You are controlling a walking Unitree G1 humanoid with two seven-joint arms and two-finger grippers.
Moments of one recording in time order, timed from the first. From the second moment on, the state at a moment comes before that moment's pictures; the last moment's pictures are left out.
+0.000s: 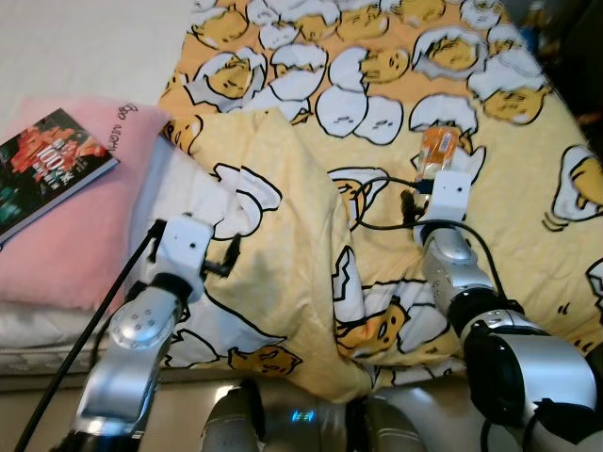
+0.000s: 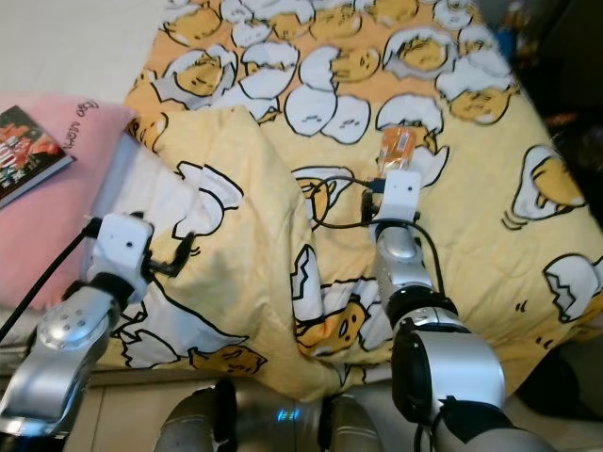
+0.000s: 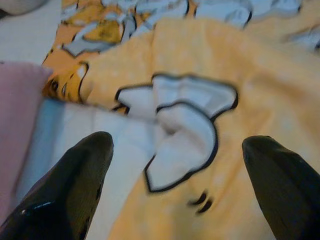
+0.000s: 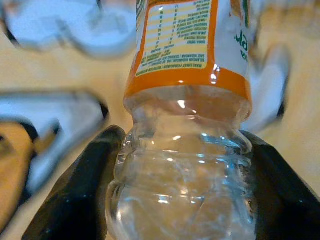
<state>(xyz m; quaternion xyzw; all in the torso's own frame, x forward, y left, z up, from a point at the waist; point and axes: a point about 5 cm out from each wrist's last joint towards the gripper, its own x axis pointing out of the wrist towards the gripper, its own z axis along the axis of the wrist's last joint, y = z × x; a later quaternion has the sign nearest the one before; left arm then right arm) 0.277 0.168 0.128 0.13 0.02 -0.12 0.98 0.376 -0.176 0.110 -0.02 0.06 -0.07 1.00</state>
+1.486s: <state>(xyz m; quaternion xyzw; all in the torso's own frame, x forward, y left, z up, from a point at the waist) 0.297 0.161 0.093 0.14 0.03 -0.13 0.98 0.361 -0.174 0.081 -0.01 0.11 -0.07 0.99</state>
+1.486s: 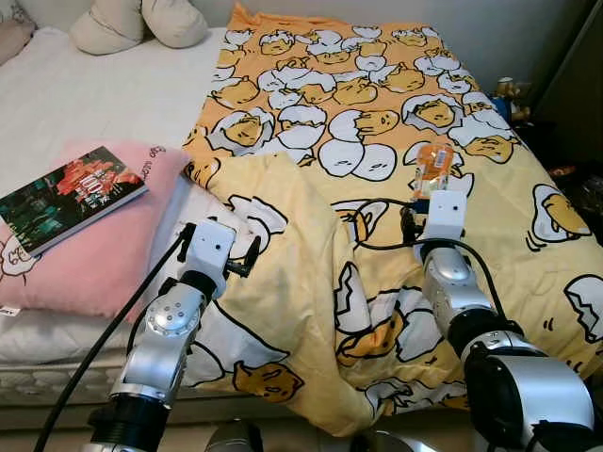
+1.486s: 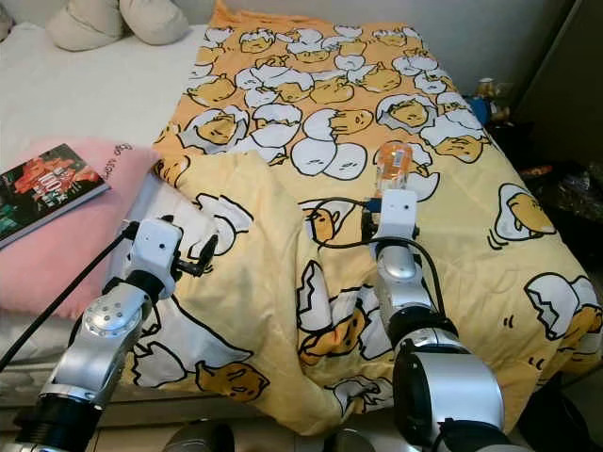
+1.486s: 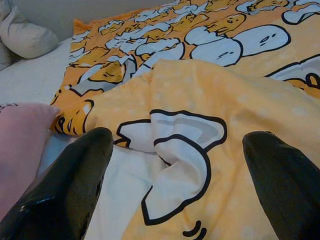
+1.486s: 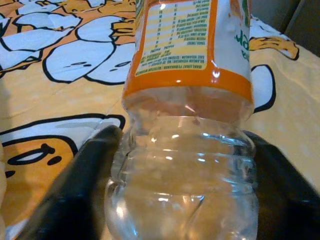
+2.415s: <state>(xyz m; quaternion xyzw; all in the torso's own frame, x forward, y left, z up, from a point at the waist) 0.291 0.159 0.096 0.14 0.03 -0.14 0.98 0.362 -0.170 0.077 0.03 0.14 -0.06 0.99</state>
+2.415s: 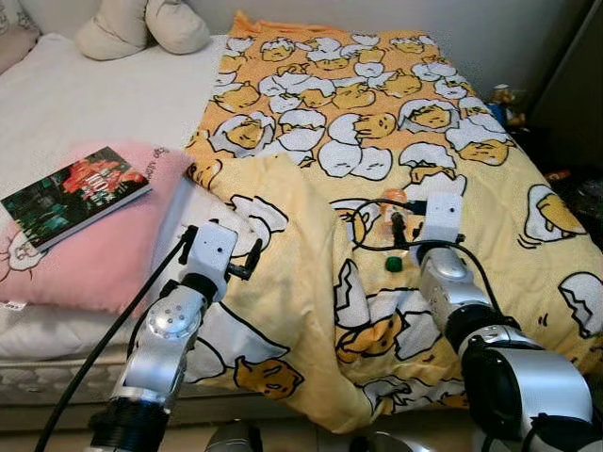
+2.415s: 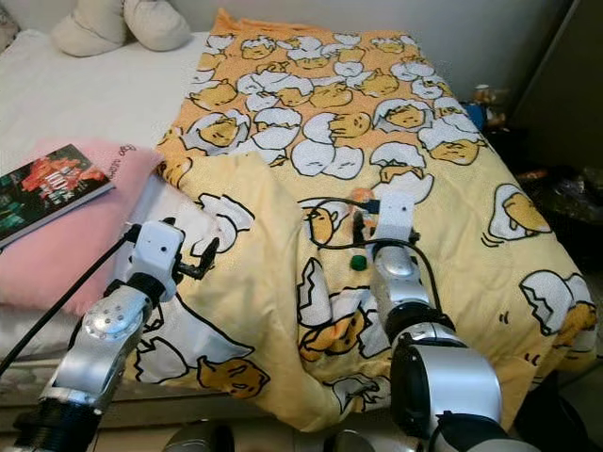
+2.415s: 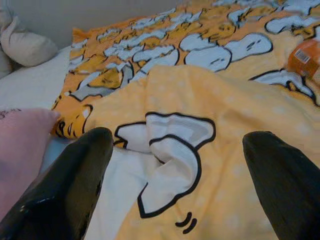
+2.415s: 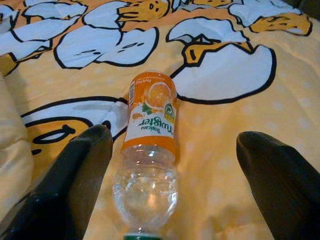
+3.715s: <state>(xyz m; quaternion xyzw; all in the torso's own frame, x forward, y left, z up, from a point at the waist) 0.262 0.135 0.113 0.07 0.02 -0.12 0.99 0.247 -0.168 0.036 -0.06 0.10 0.03 0.99</state>
